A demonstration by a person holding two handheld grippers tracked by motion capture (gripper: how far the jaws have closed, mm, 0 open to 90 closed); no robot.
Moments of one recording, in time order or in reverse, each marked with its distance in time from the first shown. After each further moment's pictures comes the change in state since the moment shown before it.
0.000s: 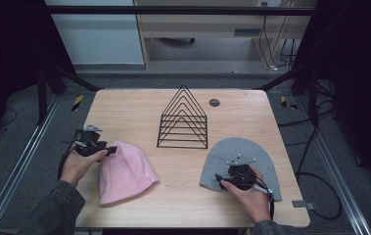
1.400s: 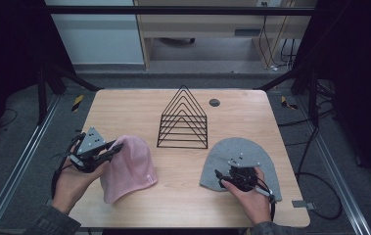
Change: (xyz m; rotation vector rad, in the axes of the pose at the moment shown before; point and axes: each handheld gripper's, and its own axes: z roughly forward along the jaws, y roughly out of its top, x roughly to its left) left arm -0.109 0.015 -0.113 -0.314 0.009 0.359; right arm 0.007 0.007 -0.019 -0.152 -0.045 -0.048
